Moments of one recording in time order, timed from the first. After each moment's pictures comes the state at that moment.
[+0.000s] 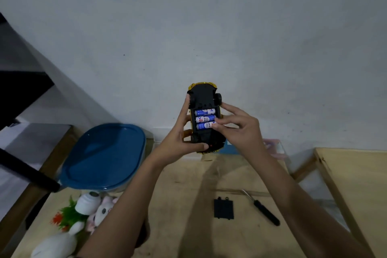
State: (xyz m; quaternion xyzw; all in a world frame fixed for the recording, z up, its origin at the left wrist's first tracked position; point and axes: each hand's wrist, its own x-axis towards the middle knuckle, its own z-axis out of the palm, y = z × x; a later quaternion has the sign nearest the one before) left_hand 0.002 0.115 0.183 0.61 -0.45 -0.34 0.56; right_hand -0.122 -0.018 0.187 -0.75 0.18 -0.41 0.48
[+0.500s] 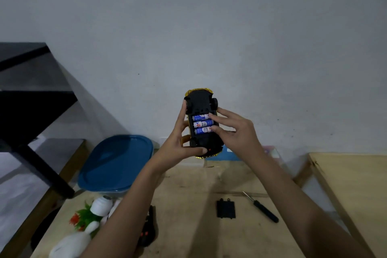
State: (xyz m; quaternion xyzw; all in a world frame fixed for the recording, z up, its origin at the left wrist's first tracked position) left_hand -0.026 0.159 0.220 0.61 -0.47 -0.30 0.56; right_hand -0.150 0.023 0.226 -0.82 0.13 -0.39 0.38
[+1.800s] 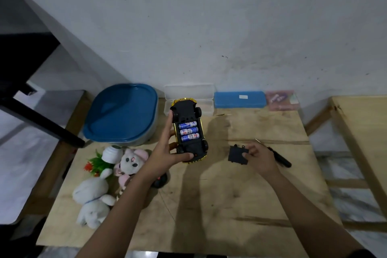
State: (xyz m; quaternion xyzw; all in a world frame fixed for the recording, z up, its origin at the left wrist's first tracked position) left_hand -0.028 0.241 0.089 0.69 -0.34 -0.36 0.52; right_hand -0.225 0.039 -0.008 -0.70 0.47 -0.14 0.51
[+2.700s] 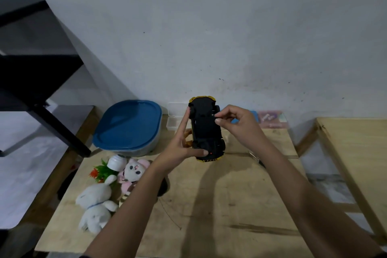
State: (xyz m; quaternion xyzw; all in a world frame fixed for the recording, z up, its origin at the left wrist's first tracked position) left_hand -0.058 0.218 0.150 0.60 -0.37 -0.41 0.58; right_hand -0.174 0.064 0.177 -0.79 0.20 -0.27 0.52
